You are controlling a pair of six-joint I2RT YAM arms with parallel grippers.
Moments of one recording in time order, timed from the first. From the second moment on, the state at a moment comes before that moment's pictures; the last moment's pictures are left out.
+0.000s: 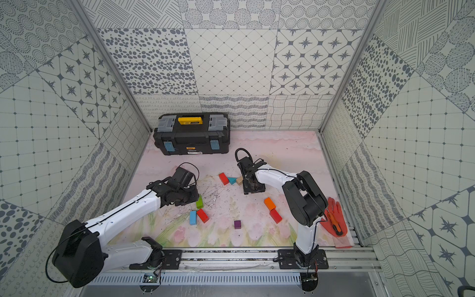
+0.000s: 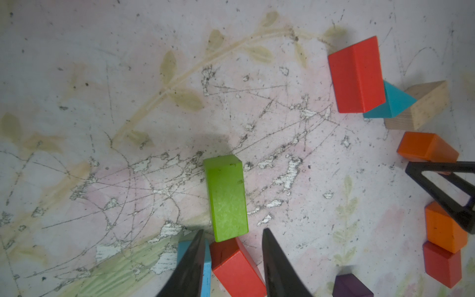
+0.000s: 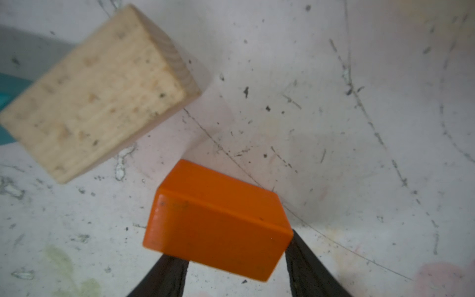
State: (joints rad) left arm -0.53 1.22 0.77 -0.69 -0.01 -0.76; right arm 0.64 1.85 1.22 -0.76 0.12 0.47
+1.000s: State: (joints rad) left arm -0.53 1.21 0.76 -0.68 -0.01 -0.76; right arm 0.64 1.89 1.29 -0.76 0.13 0.63
